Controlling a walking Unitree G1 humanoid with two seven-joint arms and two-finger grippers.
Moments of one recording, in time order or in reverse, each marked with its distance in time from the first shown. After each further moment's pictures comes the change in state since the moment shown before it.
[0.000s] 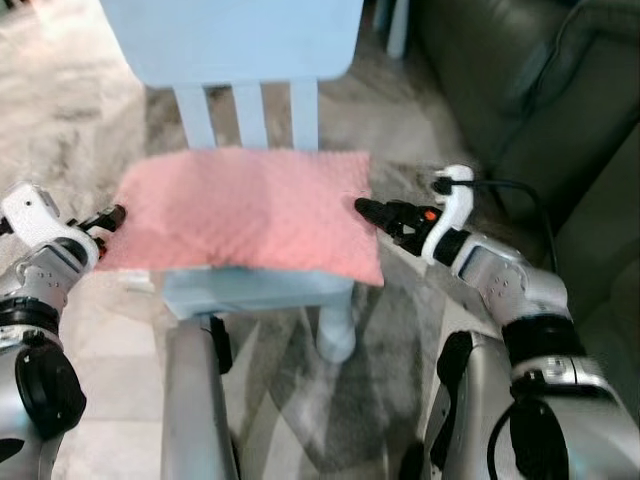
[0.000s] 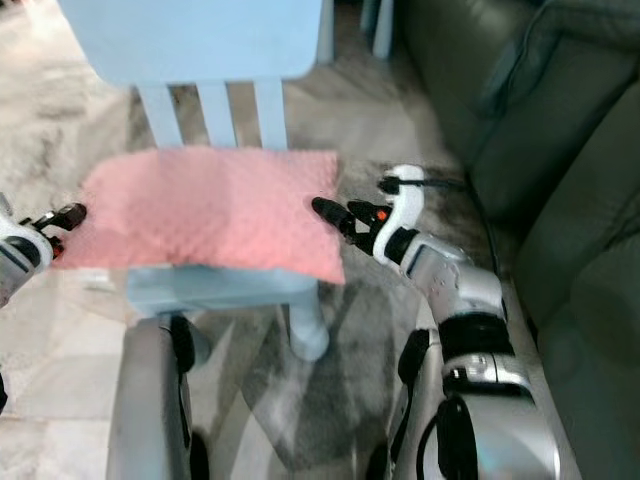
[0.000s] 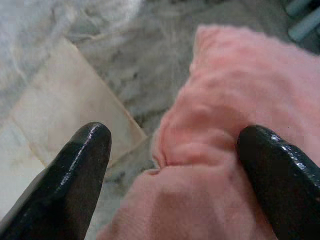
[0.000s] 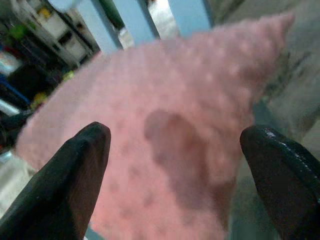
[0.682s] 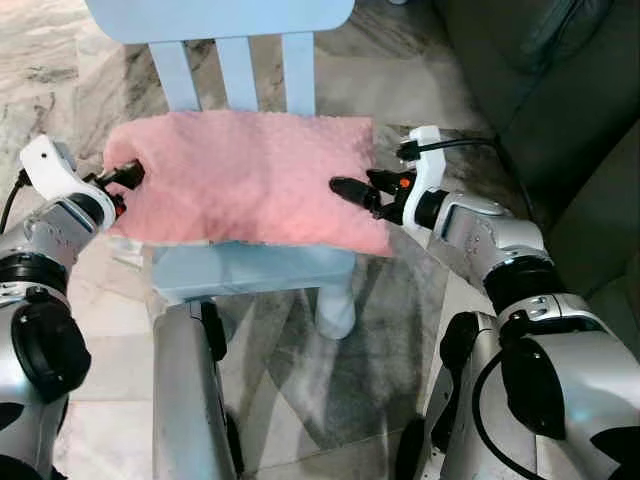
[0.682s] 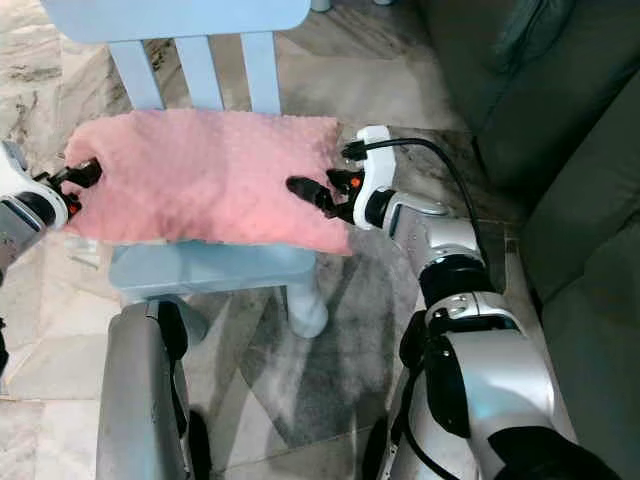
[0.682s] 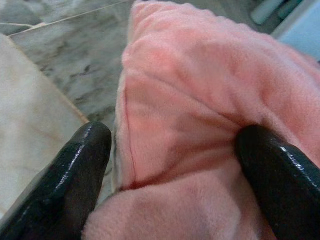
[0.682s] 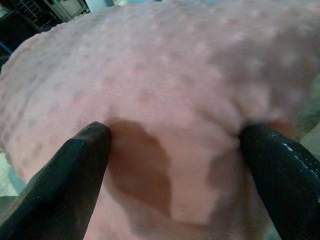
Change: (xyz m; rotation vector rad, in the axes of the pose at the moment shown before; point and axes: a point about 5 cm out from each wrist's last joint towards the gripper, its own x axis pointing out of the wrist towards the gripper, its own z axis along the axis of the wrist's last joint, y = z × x) left arm 0.003 -0.047 0.034 0.007 -0.047 -0.190; right arm 0.027 0.013 0.031 -0.181 0.054 0.044
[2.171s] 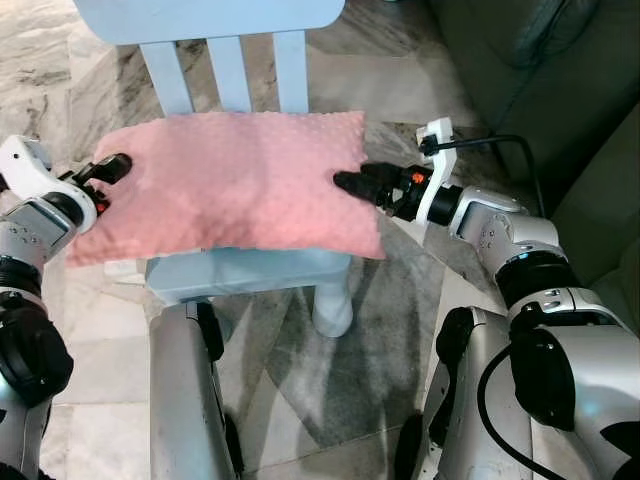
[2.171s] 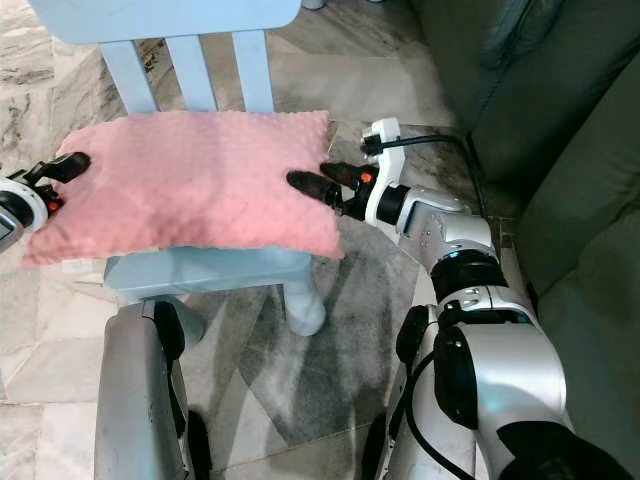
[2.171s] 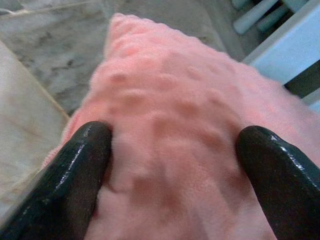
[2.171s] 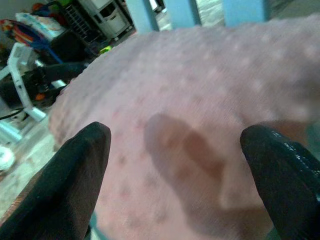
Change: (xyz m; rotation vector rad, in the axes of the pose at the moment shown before) left arm -0.009 0.010 0.008 -0.143 0.000 -0.040; right arm -0.009 0.001 0.006 0.024 -0.043 0.196
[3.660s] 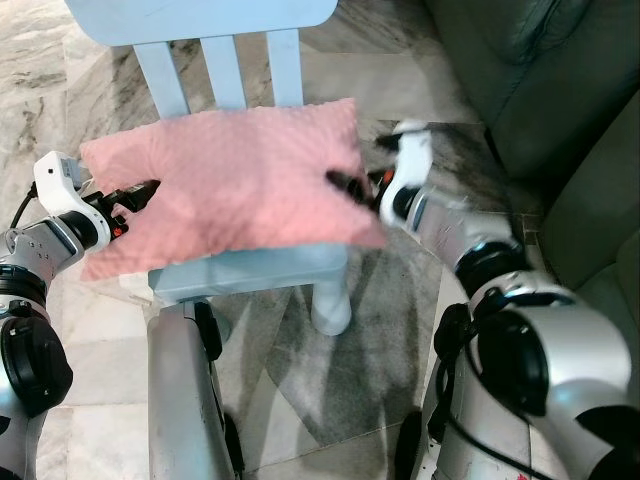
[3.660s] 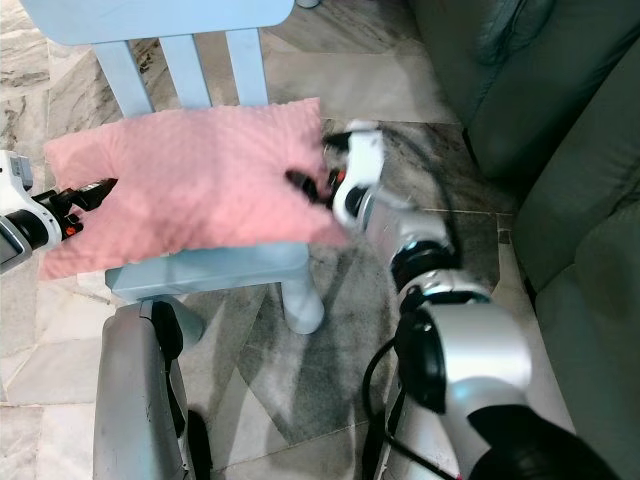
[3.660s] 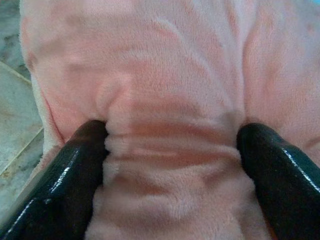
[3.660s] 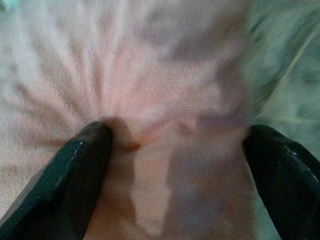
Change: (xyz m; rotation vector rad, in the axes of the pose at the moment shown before) left arm -0.003 0.007 -0.024 0.179 0.191 -0.129; right arm 0.040 0.004 -0.021 0.075 0.074 -0.402
